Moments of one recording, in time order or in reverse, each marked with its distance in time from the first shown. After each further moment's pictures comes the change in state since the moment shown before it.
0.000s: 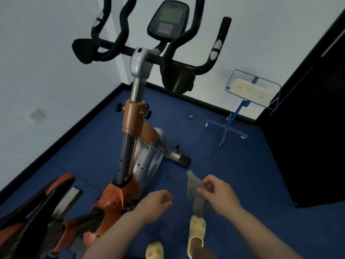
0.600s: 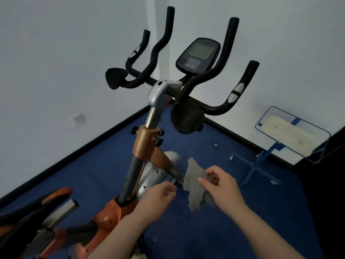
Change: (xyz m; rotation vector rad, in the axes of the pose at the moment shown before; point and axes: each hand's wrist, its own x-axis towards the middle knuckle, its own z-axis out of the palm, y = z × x) left_hand 0.047 0.093 -0.065 -0.236 0.453 -0.031; right_hand 0.123 -0.046 -0.098 0.228 0.005 -0.365
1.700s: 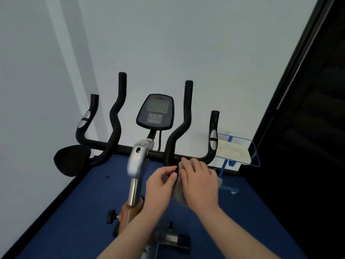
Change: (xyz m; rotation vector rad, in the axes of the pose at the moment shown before) left_hand 0.169 0.075 -0.139 -0.535 0.050 0.520; right_hand 0.145 -0.130 0.061 -0.867 0.717 0.039
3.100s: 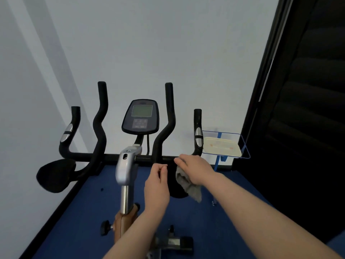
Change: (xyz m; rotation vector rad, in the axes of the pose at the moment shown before) left_hand 0.007 0.001 0.026 0.173 0.080 0.032; right_hand 0.053 0.043 -0.012 0.272 -0.405 0.002
